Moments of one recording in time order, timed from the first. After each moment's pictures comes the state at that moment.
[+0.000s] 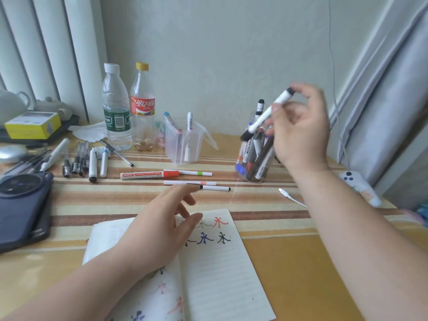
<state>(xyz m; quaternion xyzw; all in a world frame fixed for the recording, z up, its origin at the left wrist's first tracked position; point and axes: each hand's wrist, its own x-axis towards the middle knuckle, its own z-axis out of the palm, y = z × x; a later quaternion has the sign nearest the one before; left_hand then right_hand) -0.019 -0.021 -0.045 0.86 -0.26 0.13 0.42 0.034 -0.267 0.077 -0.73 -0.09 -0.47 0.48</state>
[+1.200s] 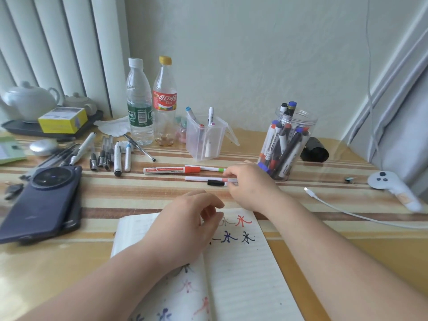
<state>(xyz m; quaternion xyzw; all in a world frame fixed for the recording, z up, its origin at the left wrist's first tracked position) -0.014 -0.019 -0.045 0.88 -0.25 0.12 0.39 0.053 -0.206 -0.017 -0.99 -0.05 -0.06 0.13</state>
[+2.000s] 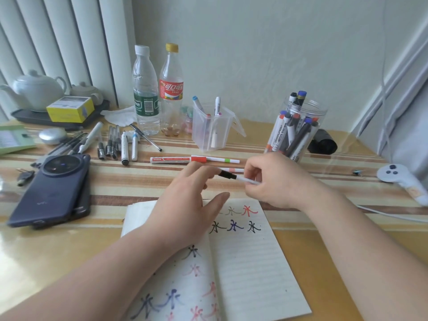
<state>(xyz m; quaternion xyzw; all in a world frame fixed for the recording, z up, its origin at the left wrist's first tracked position) -0.007 -0.015 -0.045 0.87 -0.24 0.17 0.39 0.016 -0.224 0.018 -0.98 -0.11 -0.04 0.13</state>
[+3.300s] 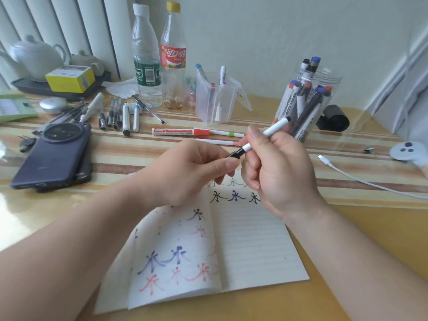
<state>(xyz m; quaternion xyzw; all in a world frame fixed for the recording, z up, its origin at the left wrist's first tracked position) -0.013 -0.004 -0.014 0.81 -0.29 -0.06 0.50 -0.036 -0.177 -0.007 -0.62 -0.08 -0.09 0.78</state>
